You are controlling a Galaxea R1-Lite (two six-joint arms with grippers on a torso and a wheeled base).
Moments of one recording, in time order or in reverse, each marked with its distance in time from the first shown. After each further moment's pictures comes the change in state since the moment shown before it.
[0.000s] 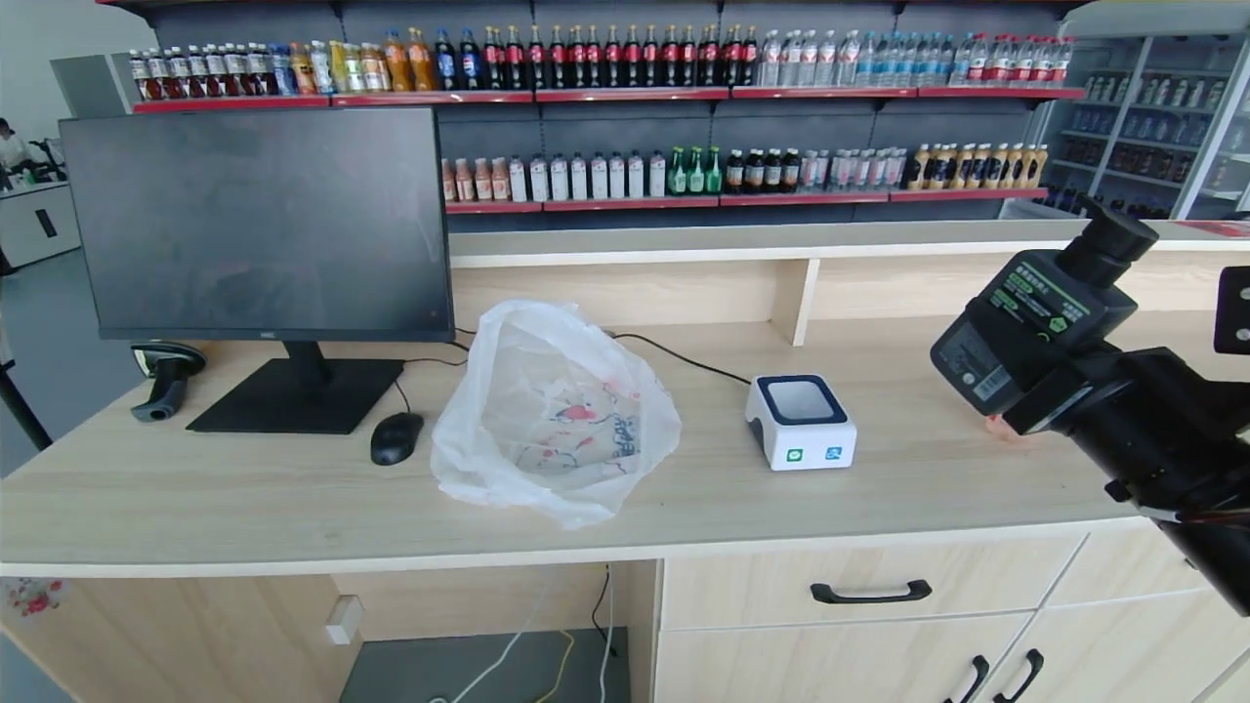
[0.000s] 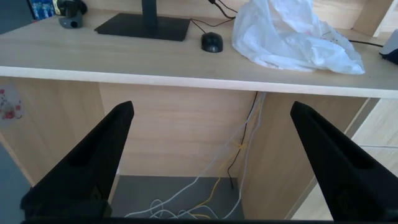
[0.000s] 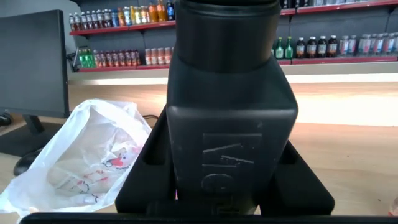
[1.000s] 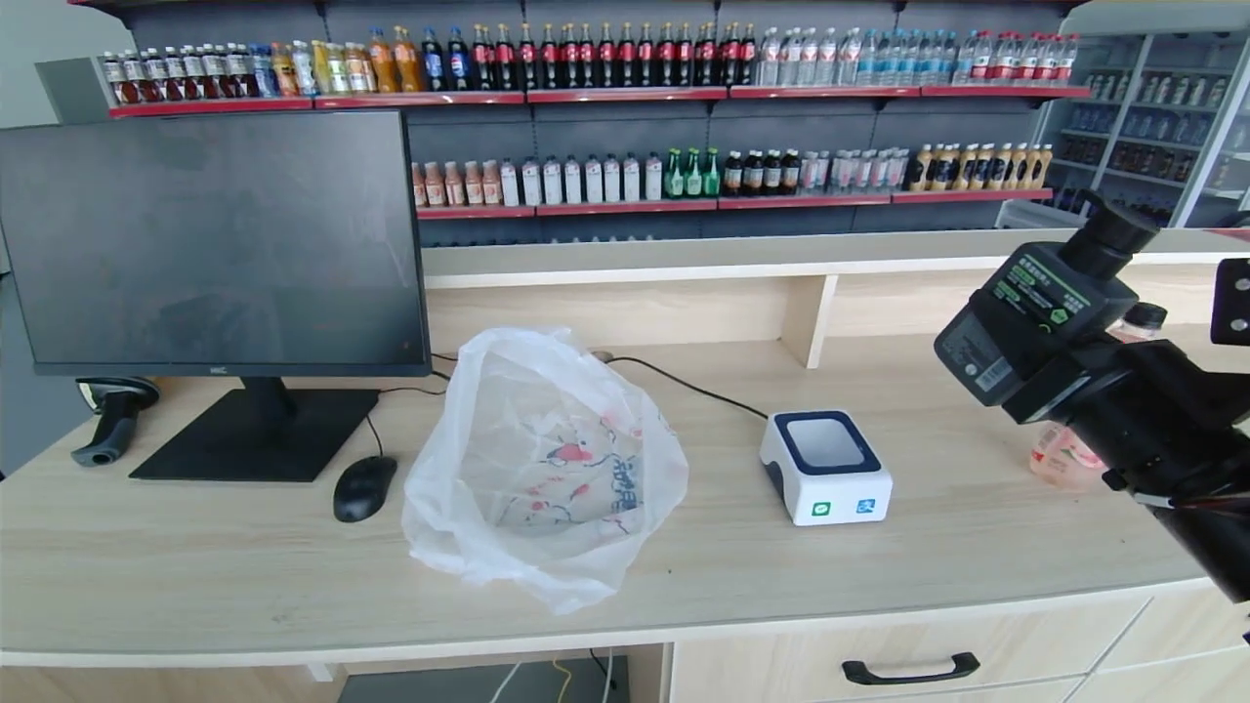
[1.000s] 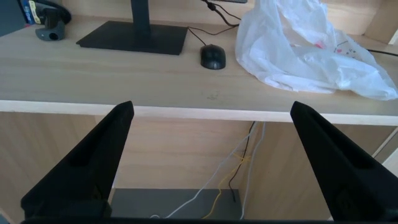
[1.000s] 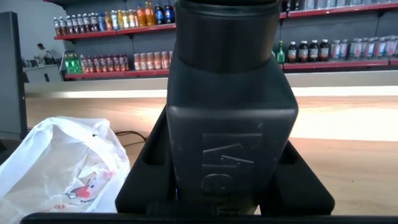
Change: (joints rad) left arm 0.001 0.000 0.000 -0.001 0.000 0.000; right arm -0.002 0.021 -0.026 -0.001 0.000 -0.013
